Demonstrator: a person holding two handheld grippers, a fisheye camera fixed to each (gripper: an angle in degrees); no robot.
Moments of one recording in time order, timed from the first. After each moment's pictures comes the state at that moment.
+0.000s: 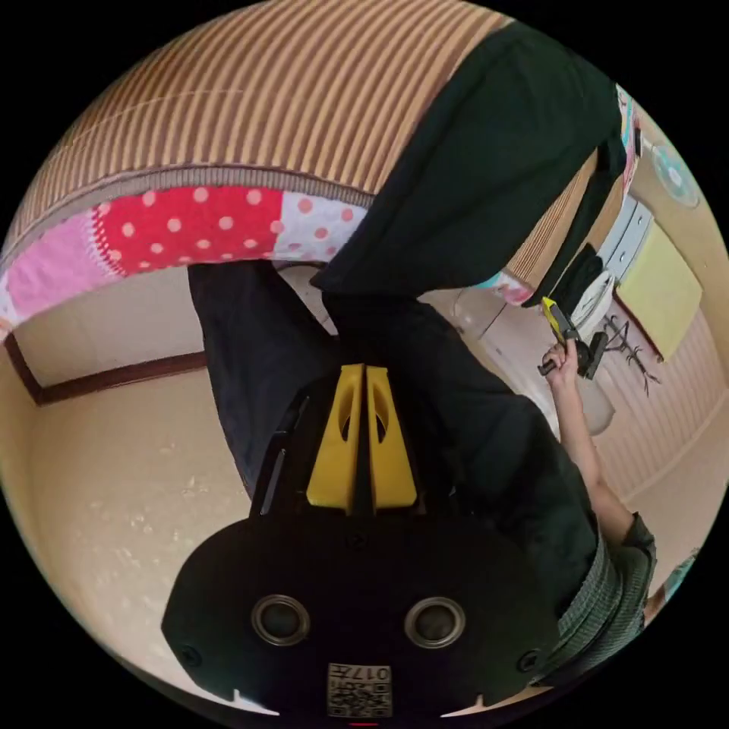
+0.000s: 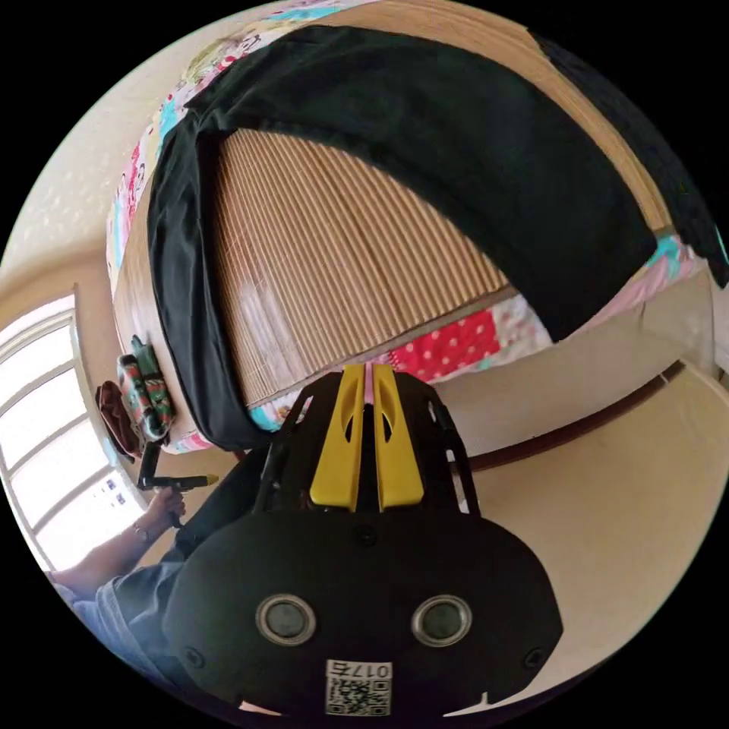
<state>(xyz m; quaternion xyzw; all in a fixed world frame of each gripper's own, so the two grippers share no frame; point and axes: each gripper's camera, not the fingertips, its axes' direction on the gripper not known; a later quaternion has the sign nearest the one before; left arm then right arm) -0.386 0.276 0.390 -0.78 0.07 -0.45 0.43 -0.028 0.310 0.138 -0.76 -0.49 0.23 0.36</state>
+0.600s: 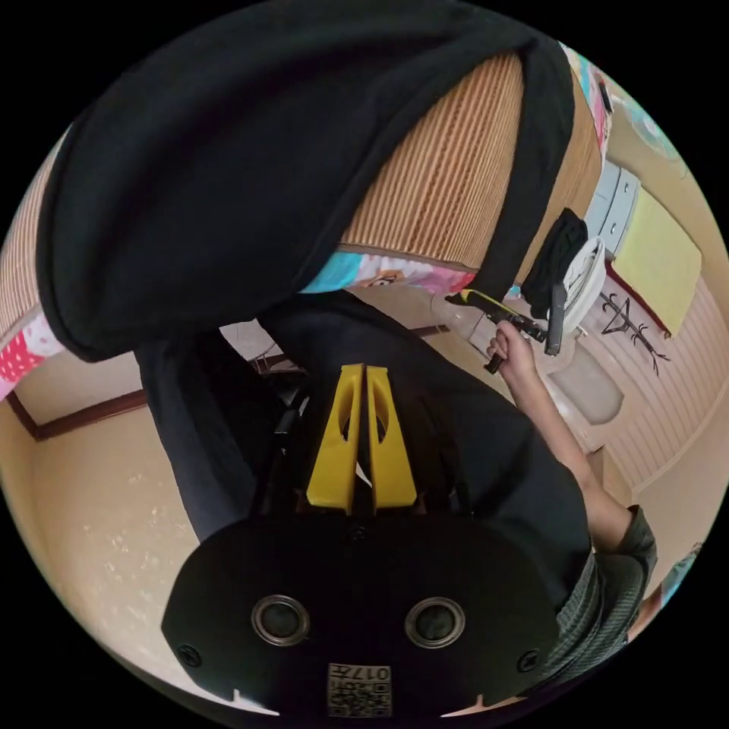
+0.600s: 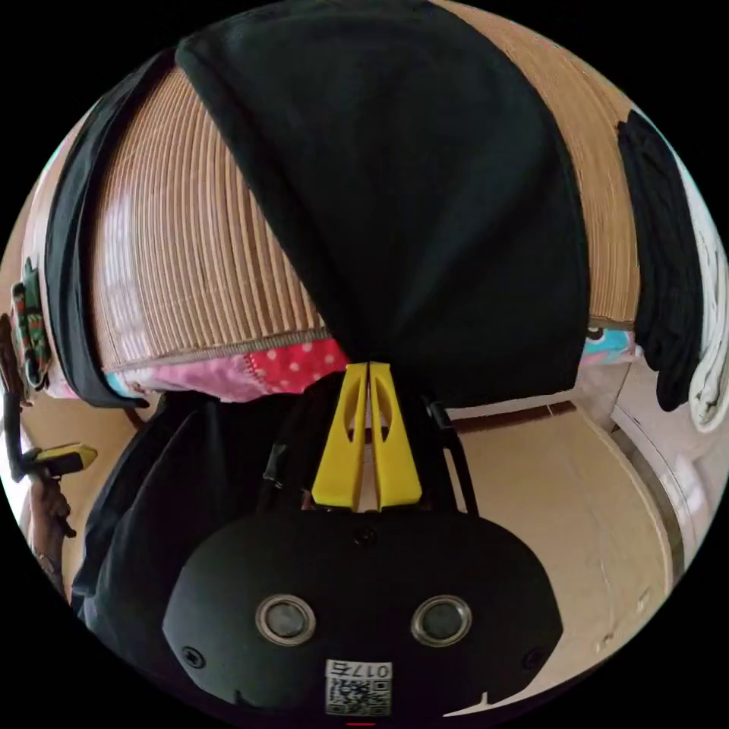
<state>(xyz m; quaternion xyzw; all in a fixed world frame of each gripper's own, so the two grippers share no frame) -0.180 0.295 0.518 -0.79 0.11 -0.41 0.45 -0.065 0.334 0.160 -0.77 -0.52 -0.03 0.36</state>
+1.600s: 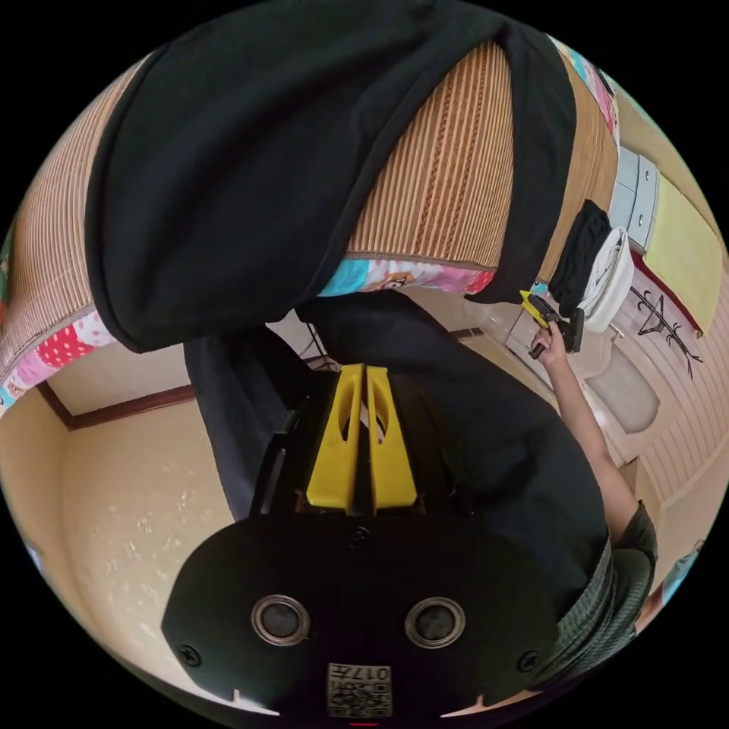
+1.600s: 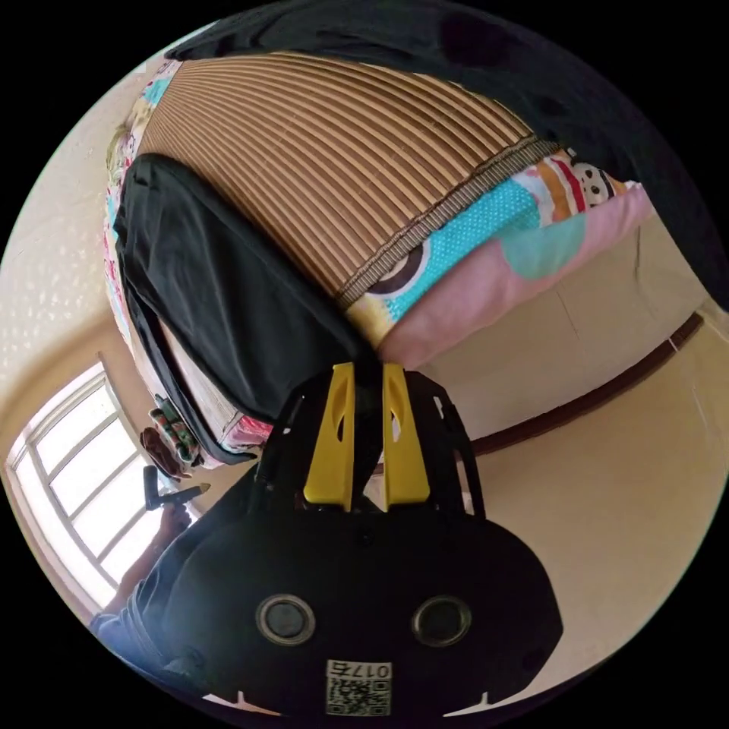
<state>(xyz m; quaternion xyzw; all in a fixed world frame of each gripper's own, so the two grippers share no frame) -0.074 0.362 0.450 -0.81 0.07 -0.35 0.46 0.143 0.504 0.181 -0.79 -0.47 0.31 0.25</state>
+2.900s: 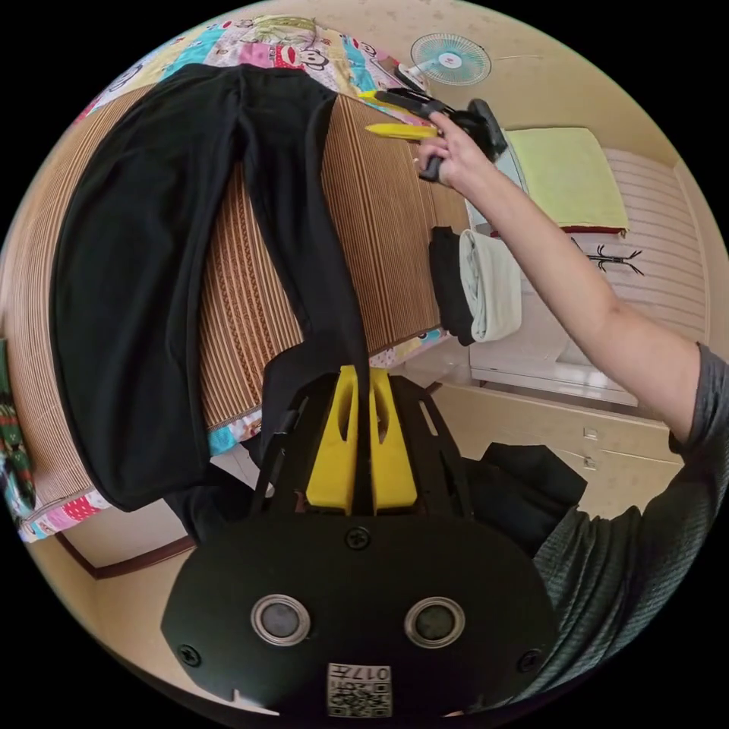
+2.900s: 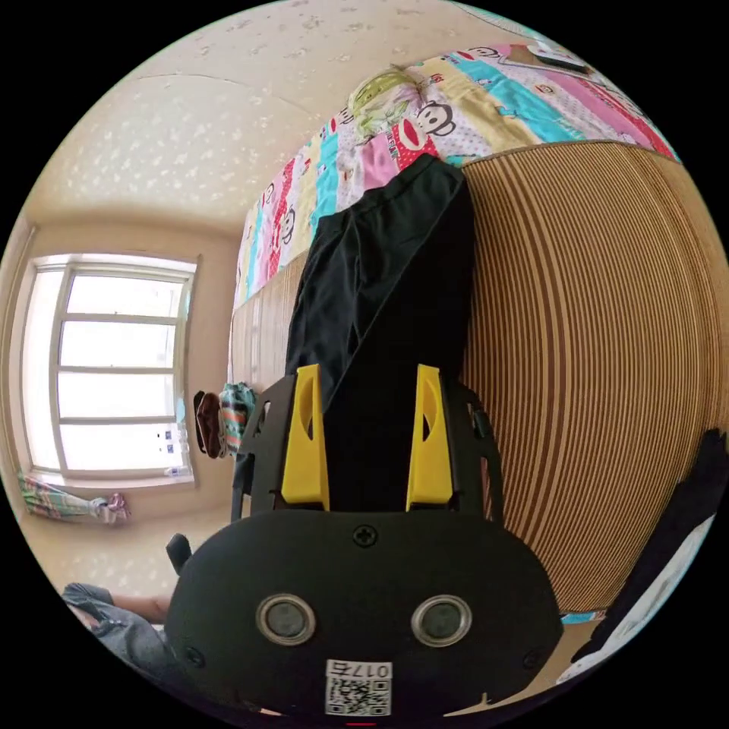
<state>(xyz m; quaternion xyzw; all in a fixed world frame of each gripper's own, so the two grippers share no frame) 0.086 0.279 0.461 -0.66 0.17 -0.28 0.68 -0.094 0.226 0.296 -0.57 -0.68 0.29 0.36</state>
